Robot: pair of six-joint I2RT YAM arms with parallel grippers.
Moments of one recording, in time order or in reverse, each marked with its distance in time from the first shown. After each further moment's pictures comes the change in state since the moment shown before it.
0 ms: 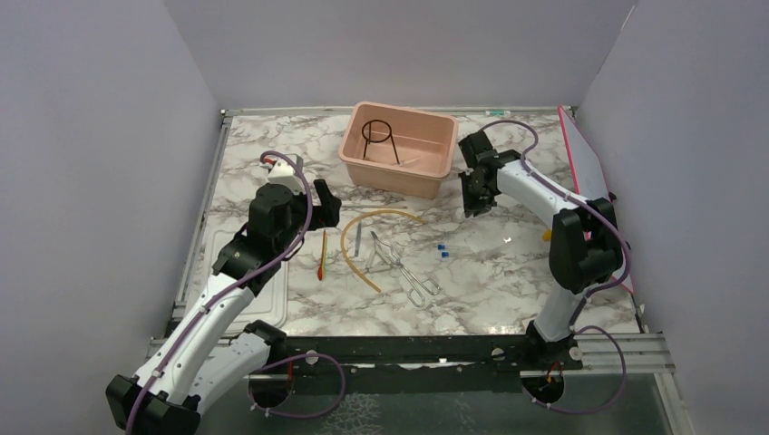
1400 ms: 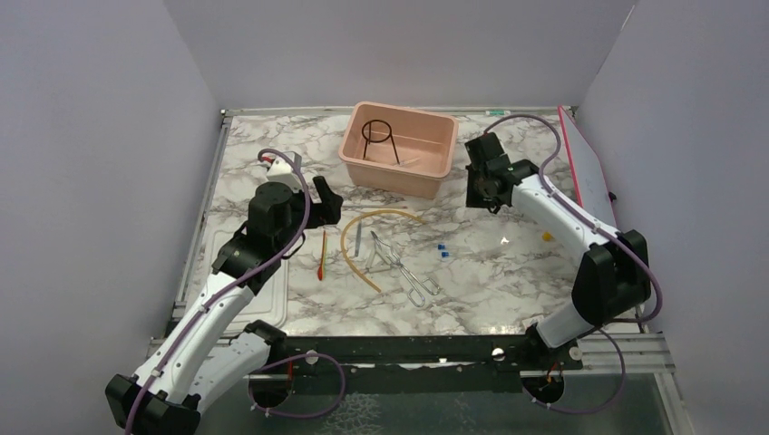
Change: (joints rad) left arm -0.006 0.006 0.018 -0.001 0.008 -0.046; right arm 0.072 -0.253 -0.115 0.081 0.108 0.134
